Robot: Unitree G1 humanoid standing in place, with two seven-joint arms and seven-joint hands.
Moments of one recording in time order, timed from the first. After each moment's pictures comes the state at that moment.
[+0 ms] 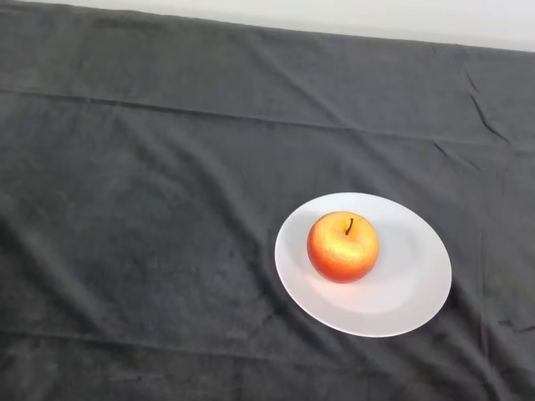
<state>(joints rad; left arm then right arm) -0.26 0.63 0.34 0.55 -0.04 -0.60 0.60 -0.44 -0.37 -0.81 1.76 0.02 -1.23 -0.29</state>
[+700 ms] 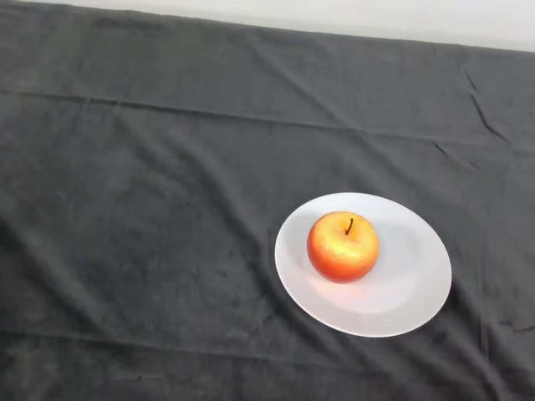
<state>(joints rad) -0.27 0.61 0.37 0.55 -0.02 -0.59 0.58 -0.44 -0.37 -0.81 1.76 0.02 -1.23 -0.29</state>
